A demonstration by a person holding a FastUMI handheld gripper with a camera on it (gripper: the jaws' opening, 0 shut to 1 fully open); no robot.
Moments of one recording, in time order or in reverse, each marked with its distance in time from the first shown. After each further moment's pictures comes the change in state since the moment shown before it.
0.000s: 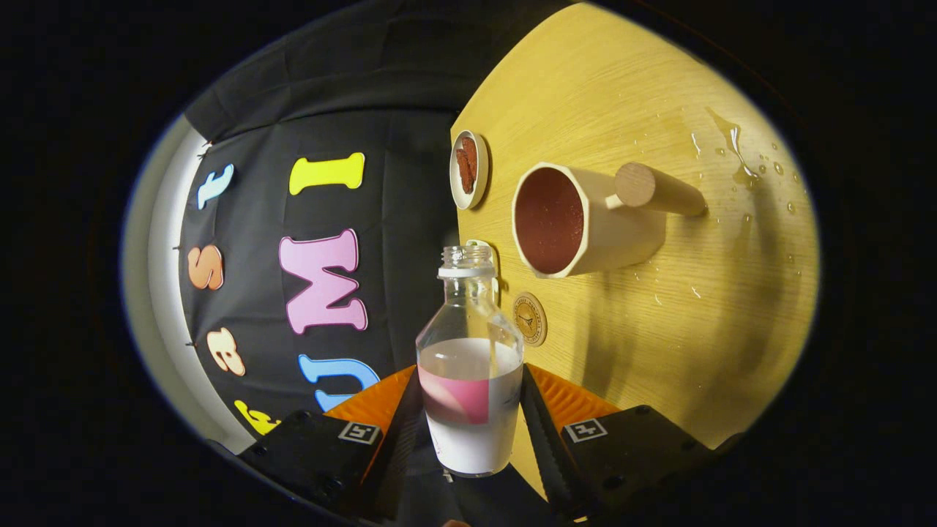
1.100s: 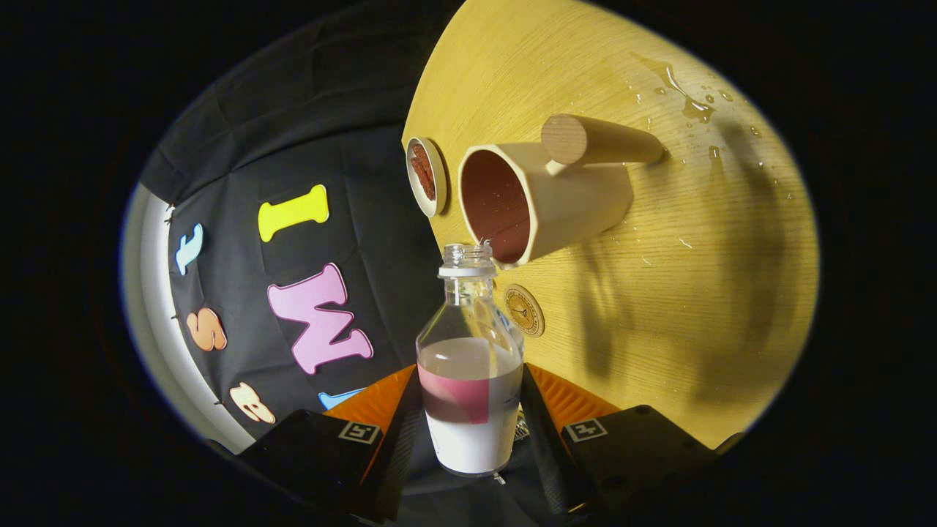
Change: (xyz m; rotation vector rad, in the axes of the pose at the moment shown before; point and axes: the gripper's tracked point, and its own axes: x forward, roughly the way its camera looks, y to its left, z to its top) arm 0.010 -0.009 -0.002 0.233 -0.013 -0.047
